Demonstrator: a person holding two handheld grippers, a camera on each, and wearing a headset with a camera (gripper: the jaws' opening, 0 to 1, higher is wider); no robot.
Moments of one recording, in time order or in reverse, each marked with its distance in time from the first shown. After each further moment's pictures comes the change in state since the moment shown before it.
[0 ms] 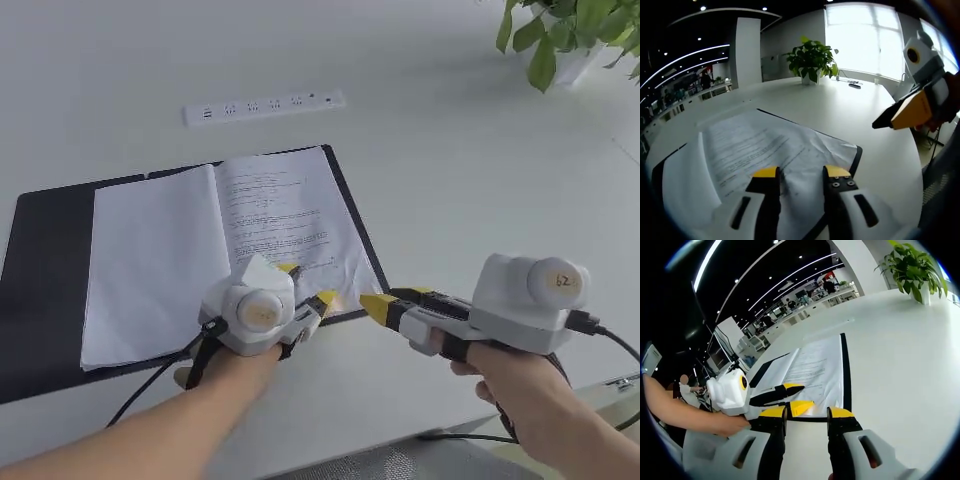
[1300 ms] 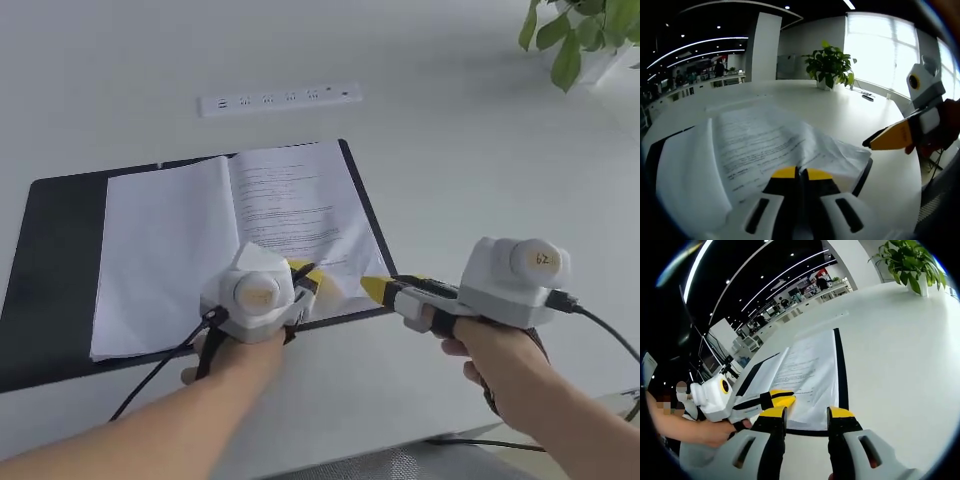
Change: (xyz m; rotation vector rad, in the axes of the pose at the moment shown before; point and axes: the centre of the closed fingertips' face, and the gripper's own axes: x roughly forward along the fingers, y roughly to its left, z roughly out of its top) left arm -0.002 0.022 0.000 -0.176 -0.032 0.062; right arm 0.038 -0.022 0.003 0.051 0.022 -0.041
